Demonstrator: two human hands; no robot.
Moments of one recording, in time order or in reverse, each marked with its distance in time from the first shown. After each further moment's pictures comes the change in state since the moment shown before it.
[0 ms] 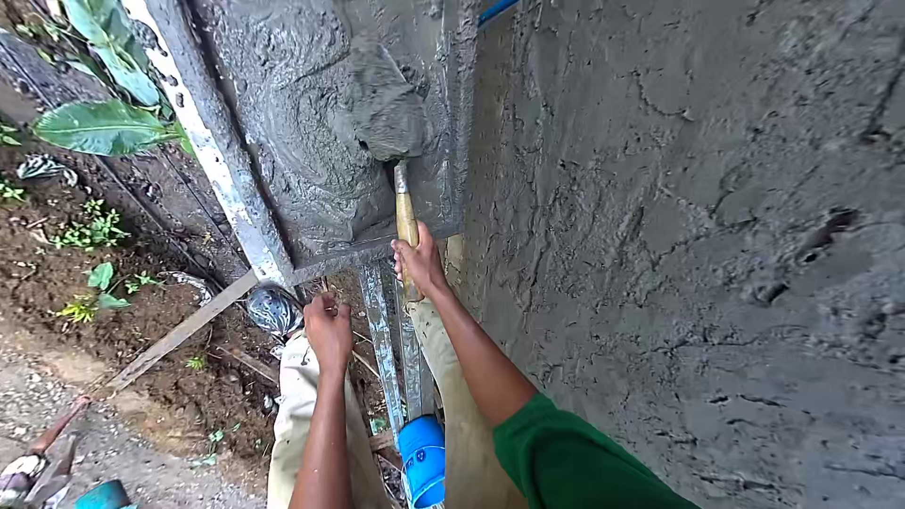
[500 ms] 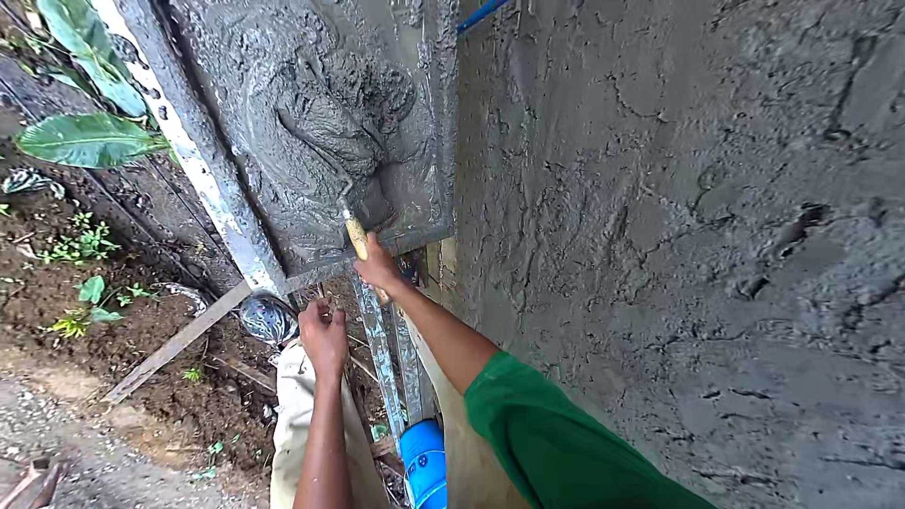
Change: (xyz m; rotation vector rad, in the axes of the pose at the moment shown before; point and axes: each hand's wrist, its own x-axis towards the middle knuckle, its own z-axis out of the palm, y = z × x) left_hand 0.002 -0.005 0.006 0.006 -0.008 0.031; right_hand 0.030 0.008 0.050 -0.570 -0.205 0.132
